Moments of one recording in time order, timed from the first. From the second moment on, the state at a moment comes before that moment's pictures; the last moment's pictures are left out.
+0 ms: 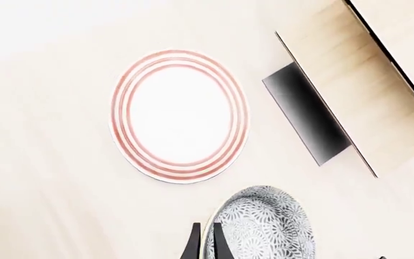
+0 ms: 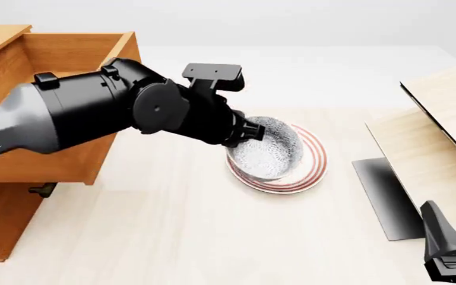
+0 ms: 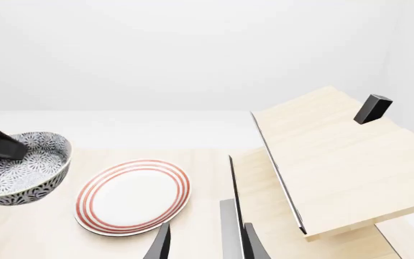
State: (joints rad) left arm -0.77 1.61 -1.34 0.56 -0.31; right arm 0.00 0.01 0.00 0.00 0.00
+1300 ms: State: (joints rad) left arm -0.49 1.80 -2.09 1.06 -0.29; right arm 0.00 0.01 0.00 0.00 0.00
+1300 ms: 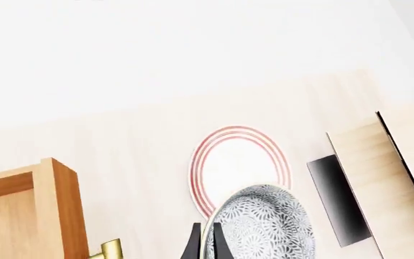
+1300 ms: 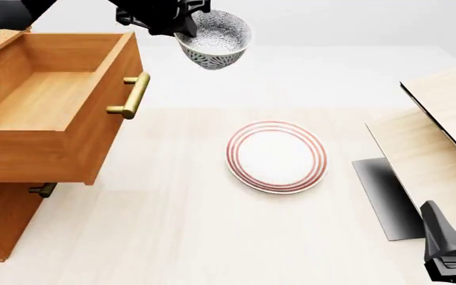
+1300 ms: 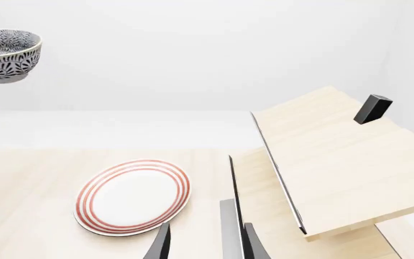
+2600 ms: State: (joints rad) left arm -0.11 1.45 -1.74 1.00 -0.38; right arm 0.00 0.01 0.00 0.00 0.00
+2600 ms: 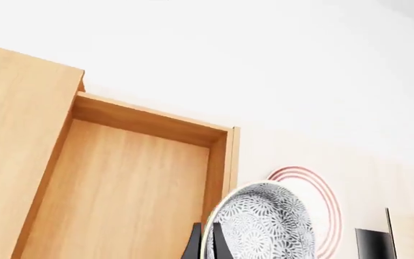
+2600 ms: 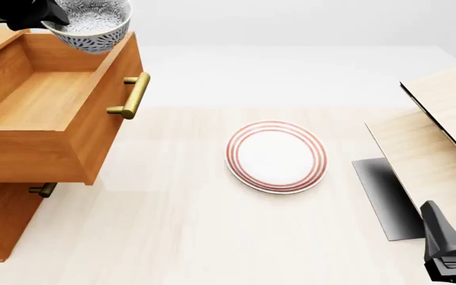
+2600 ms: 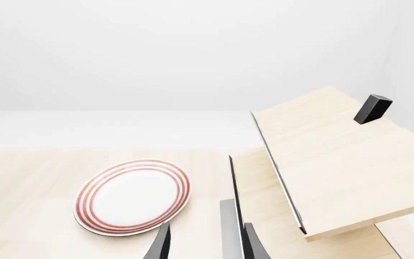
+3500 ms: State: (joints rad) left arm 0.06 1.31 -1.44 0.86 -0.45; right arm 0.00 0.01 0.00 0.00 0.00
